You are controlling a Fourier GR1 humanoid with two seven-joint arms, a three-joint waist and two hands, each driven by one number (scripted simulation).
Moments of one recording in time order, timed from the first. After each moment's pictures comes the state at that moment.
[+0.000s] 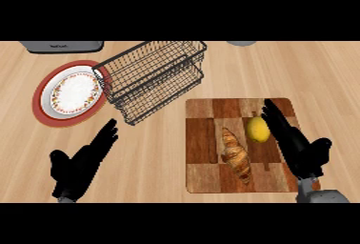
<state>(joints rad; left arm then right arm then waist) 0.04 0.38 -0.35 -1.61 0.31 0.13 0.16 -0.05 -0.23 0.14 -1.55 -0.14 0.02 0.09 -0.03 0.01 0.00</state>
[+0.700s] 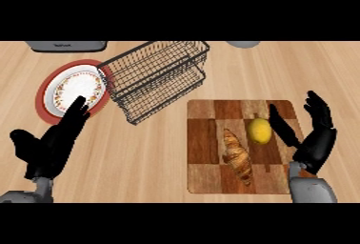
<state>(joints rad) -0.04 0.43 -0.19 -1.59 0.31 0.17 0.16 -0.13 -0.05 -0.03 -1.50 0.34 -0.81 0.11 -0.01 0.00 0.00</state>
